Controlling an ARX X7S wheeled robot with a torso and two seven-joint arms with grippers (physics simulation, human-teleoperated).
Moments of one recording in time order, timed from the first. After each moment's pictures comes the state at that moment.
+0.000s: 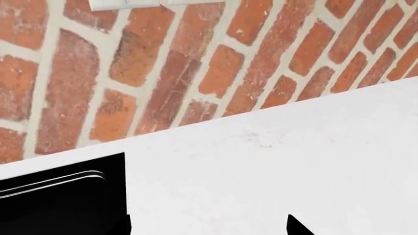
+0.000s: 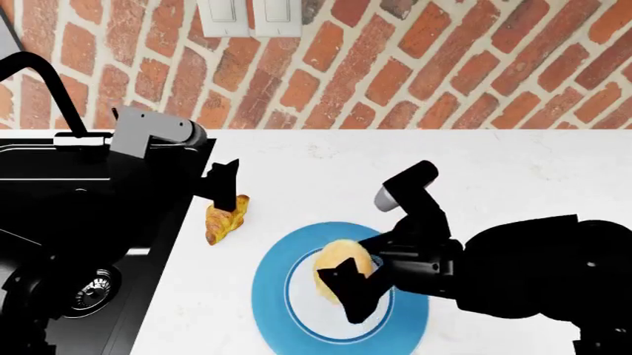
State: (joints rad) left arm -0.83 -0.51 0.21 0.14 -0.73 -1.05 -0.02; right arm 0.89 0.53 -0.37 -0.22 1.40 1.41 0.19
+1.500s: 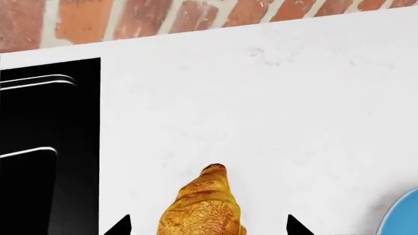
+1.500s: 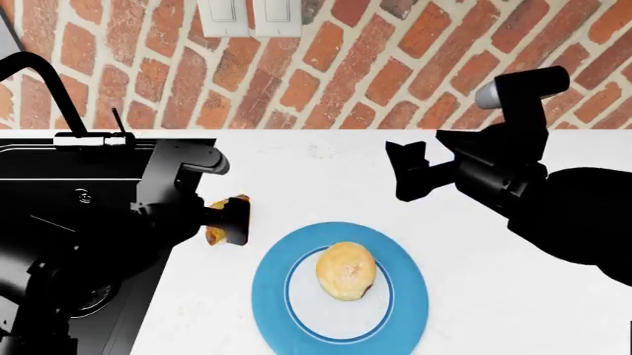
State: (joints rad) left arm -0.85 -0.45 0.24 0.03 -0.82 -1.27 -0.14; right arm 0.96 0.63 -0.23 -0.22 1.25 1.14 0.28
